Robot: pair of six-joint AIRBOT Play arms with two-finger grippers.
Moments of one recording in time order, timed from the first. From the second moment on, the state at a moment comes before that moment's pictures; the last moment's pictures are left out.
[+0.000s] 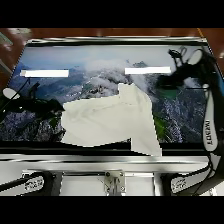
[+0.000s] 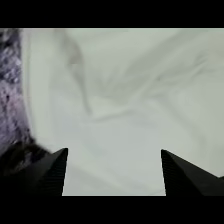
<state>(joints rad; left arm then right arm) 0.20 -1.31 0.99 1.02 -1.20 -1.44 -0.10 -1.71 1.74 -1.28 1.43 1.35</state>
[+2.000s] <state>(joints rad) 0.17 -1.06 0.62 0.90 -1.16 -1.35 -0.21 -1.60 1.00 -1.03 1.23 1.28</state>
